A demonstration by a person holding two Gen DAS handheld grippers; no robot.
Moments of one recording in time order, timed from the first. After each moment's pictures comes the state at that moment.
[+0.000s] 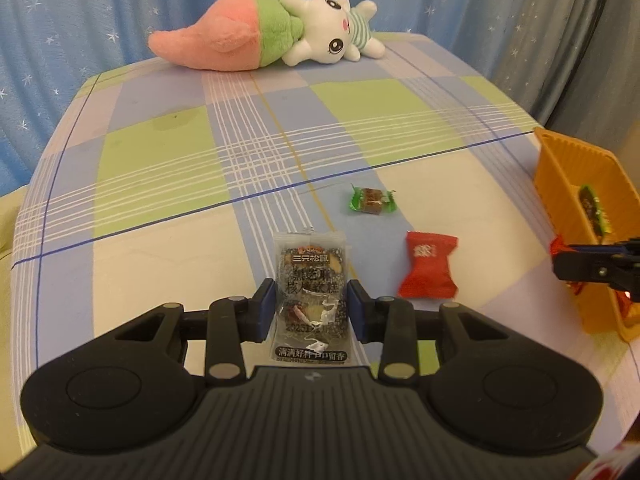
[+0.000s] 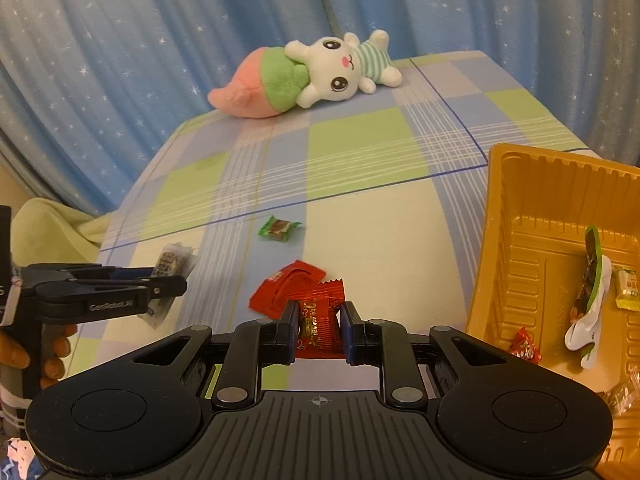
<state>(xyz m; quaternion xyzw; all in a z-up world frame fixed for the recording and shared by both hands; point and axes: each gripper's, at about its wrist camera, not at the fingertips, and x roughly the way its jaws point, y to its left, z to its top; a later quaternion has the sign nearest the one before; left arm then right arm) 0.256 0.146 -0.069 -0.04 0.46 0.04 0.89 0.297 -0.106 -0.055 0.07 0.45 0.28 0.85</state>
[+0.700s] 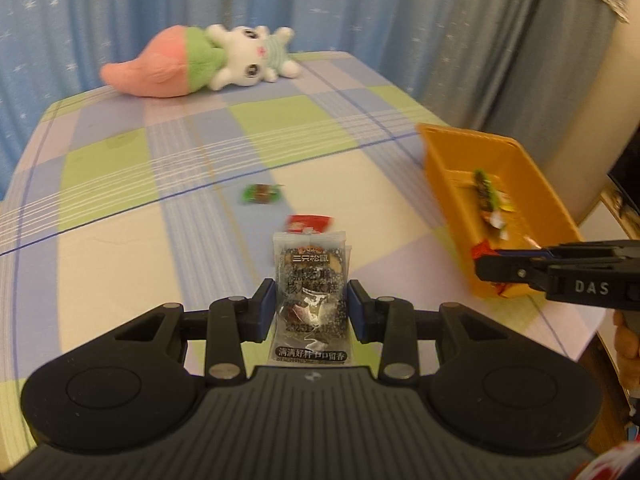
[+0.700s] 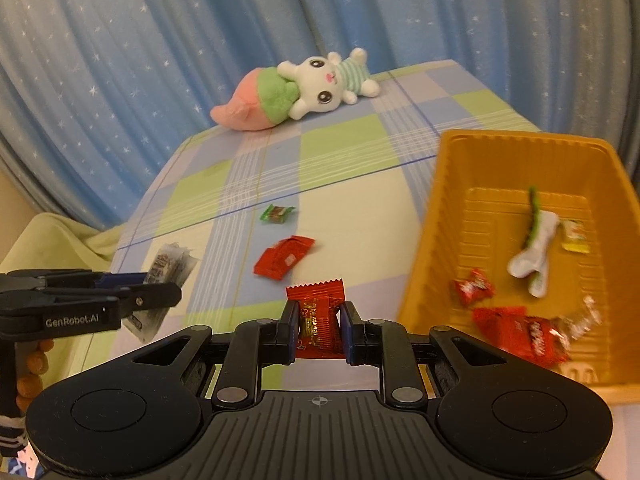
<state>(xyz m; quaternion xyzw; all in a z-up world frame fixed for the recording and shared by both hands) 0.194 0.068 -0.024 -0.04 0.43 -0.04 0.90 0.232 -0.160 -0.036 0.10 0.42 0.26 0.86</state>
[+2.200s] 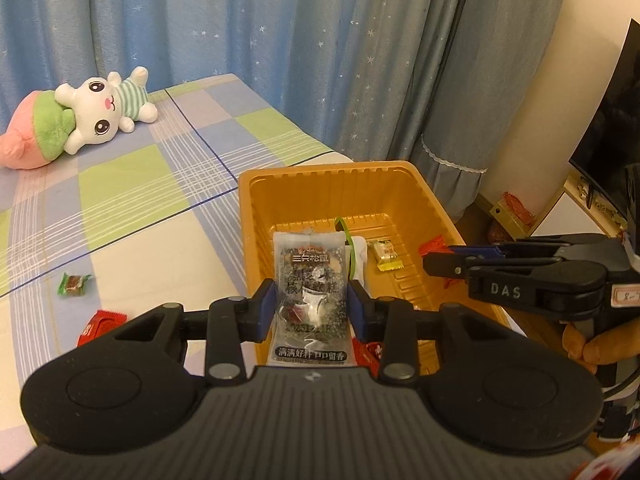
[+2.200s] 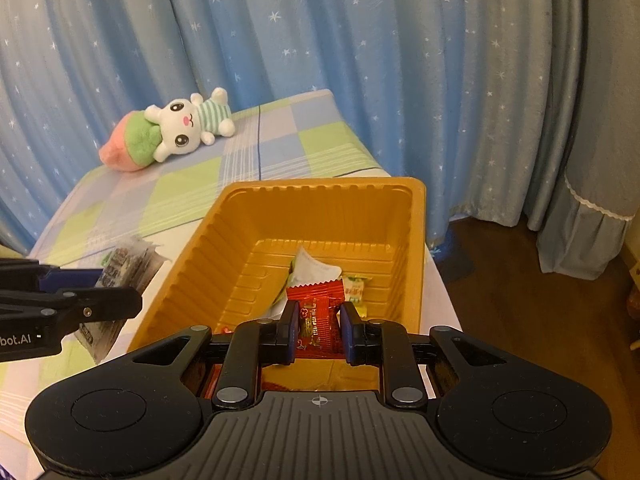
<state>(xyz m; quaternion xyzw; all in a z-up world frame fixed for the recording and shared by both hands) 0.295 -0.118 -0.022 -0.01 0.42 -0.10 0.90 0.304 -0.317 -0.051 0.06 0.41 0.17 0.89</state>
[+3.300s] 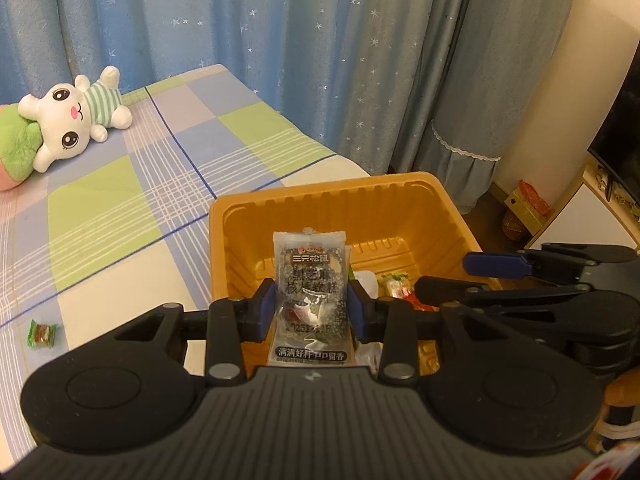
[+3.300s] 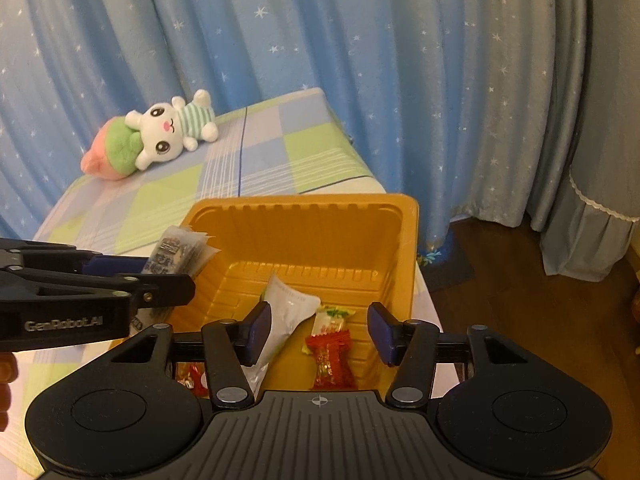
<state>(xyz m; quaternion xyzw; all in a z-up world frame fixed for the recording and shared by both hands) 0.372 -0.148 -0.048 0.01 0.44 -0.09 0.89 0.354 -0.324 -0.067 0.07 0.41 0.17 0.89</state>
